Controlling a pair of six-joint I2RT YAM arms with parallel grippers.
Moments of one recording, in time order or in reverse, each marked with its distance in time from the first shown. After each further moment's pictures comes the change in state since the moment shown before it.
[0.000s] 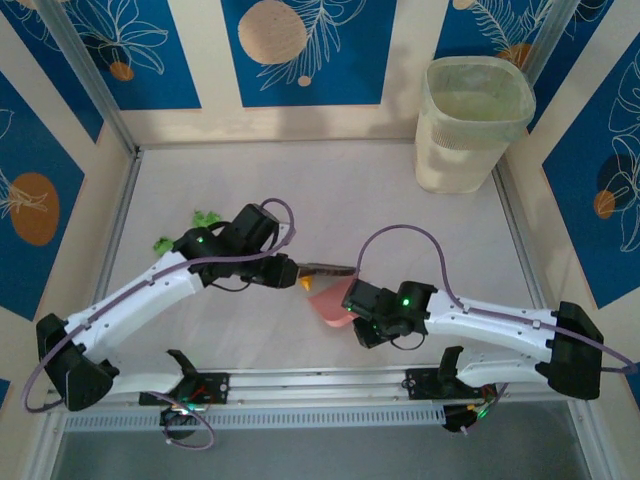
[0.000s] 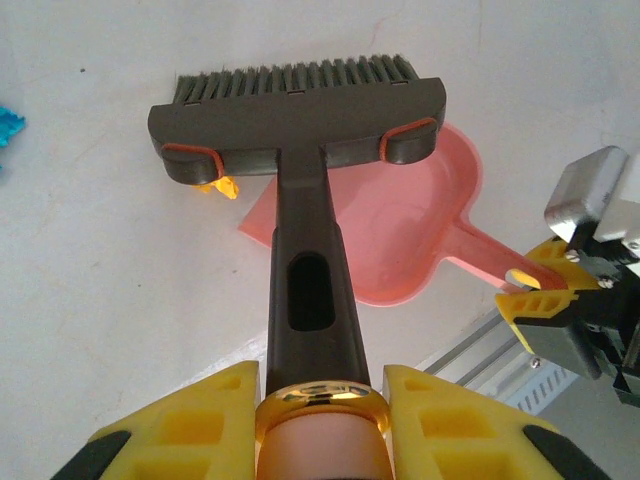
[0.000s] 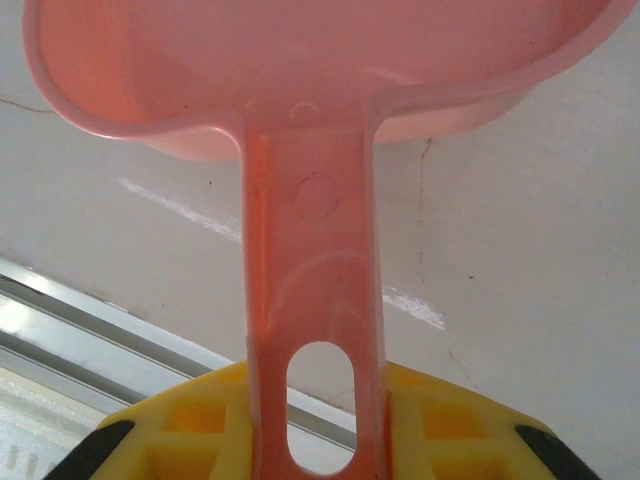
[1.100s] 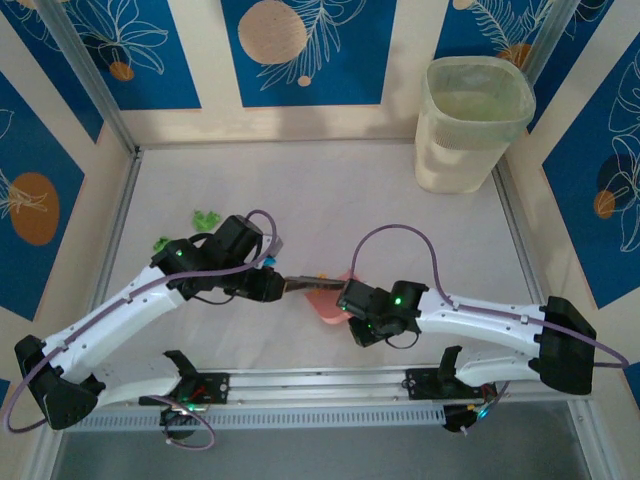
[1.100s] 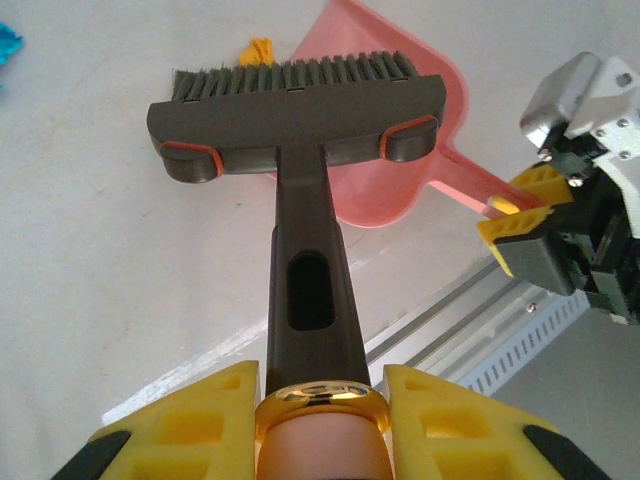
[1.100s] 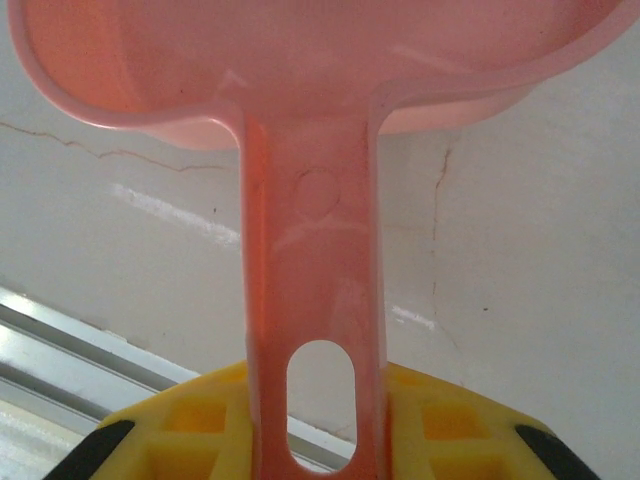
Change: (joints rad) left arm 0.008 -0.119 -0.070 -0.076 0.056 0.010; right arm 0.000 0.059 0.000 0.055 0.014 -0.011
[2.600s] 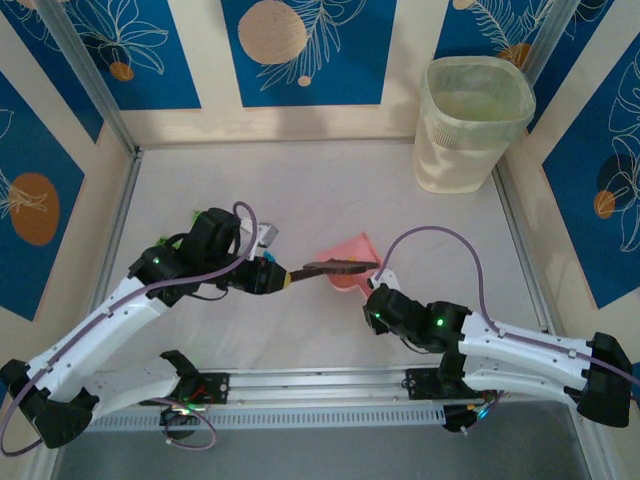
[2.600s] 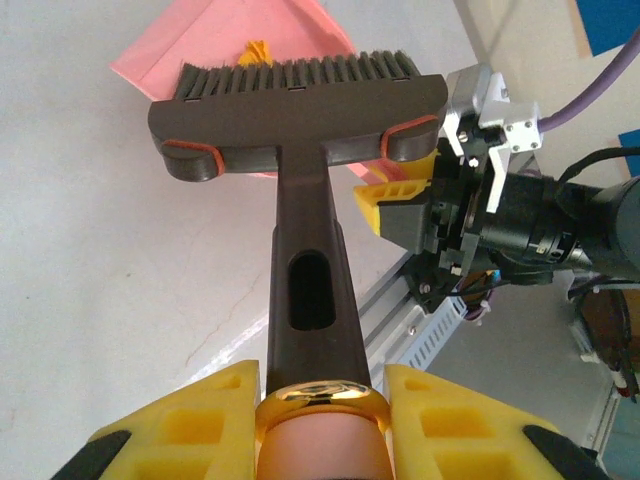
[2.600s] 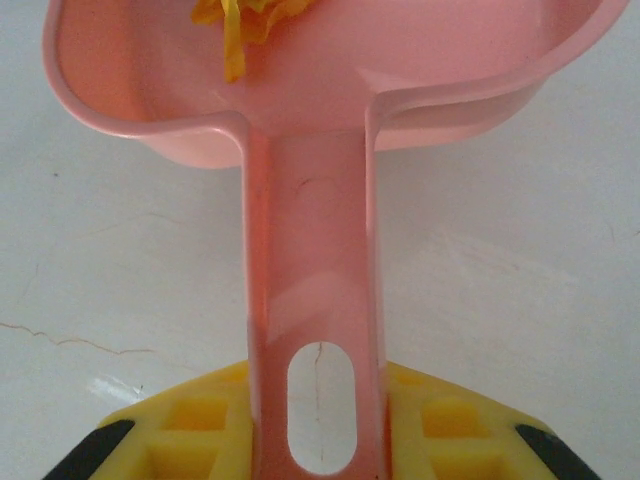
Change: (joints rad) left arm 0.094 -0.107 -0.025 0.156 0.201 0.003; right arm -0.033 -0.358 -0.255 0.276 0.304 -0.091
